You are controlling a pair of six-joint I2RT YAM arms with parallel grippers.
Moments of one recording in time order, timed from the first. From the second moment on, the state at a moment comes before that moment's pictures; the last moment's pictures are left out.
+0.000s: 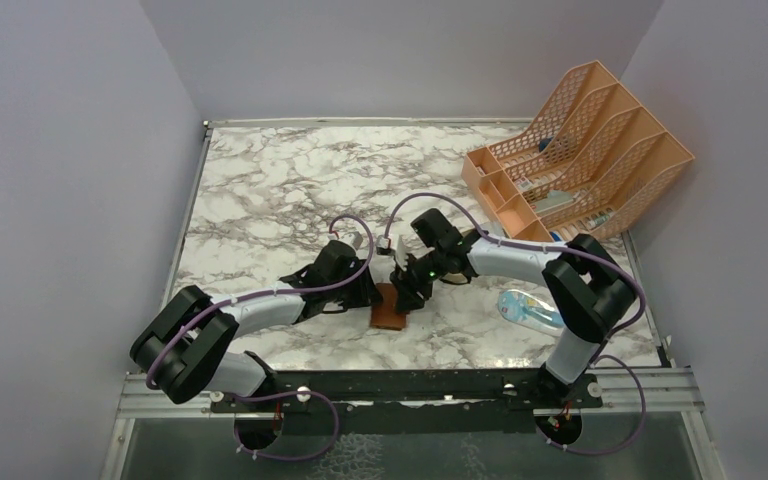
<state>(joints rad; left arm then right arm) -0.69 1.36 0.48 0.08 0.15 -0.76 0.74 1.74 0.96 -0.26 -0.69 -0.31</state>
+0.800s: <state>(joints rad) -0.69 1.36 0.48 0.09 0.16 -0.76 0.74 1.72 0.97 -0.29 -0.62 -0.33</state>
